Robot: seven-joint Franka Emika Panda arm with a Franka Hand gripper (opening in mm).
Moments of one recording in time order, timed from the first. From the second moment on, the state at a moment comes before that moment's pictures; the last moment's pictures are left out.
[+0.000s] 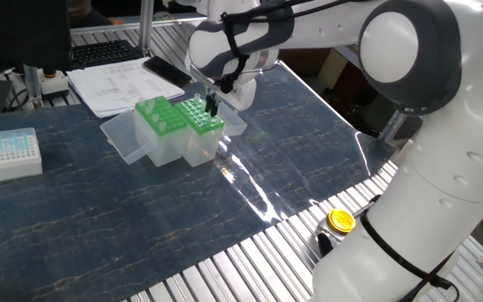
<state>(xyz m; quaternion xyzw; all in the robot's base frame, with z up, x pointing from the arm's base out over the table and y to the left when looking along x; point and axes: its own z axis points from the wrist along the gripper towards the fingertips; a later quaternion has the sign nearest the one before) 0.553 -0.044 0.223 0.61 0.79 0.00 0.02</state>
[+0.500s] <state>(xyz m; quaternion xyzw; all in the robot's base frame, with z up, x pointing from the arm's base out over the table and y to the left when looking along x) 0.552 -0.045 0.245 0.60 0.80 0.00 0.03</state>
